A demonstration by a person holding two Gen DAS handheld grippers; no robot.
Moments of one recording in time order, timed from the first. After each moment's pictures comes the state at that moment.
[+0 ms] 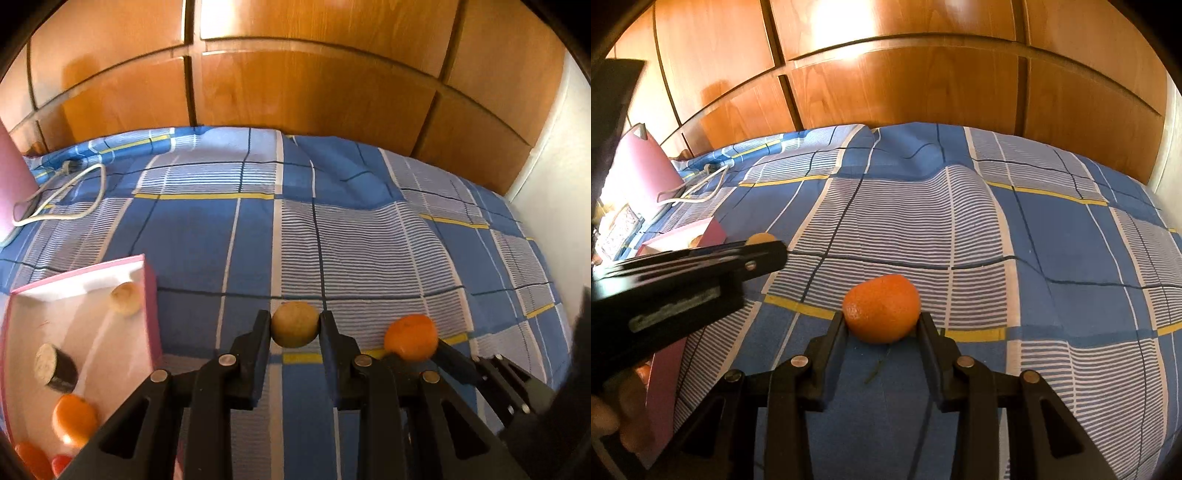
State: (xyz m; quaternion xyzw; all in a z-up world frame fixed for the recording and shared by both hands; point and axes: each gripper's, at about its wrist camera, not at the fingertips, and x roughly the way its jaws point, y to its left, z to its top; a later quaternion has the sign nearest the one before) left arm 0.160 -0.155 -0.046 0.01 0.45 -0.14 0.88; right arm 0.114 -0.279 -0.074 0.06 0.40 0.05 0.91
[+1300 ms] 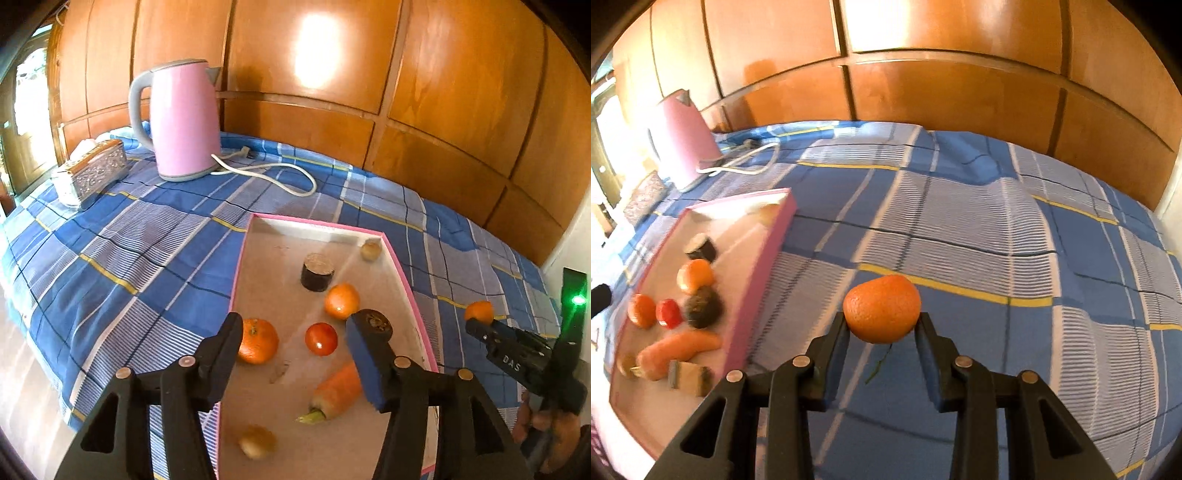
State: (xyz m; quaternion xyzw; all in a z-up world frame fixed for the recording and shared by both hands) left arm 0.011 0.057 0.002 -0.08 0.37 0.01 0.92; right arm 0.071 -0.211 -0.042 0.02 0.40 0.09 0.91
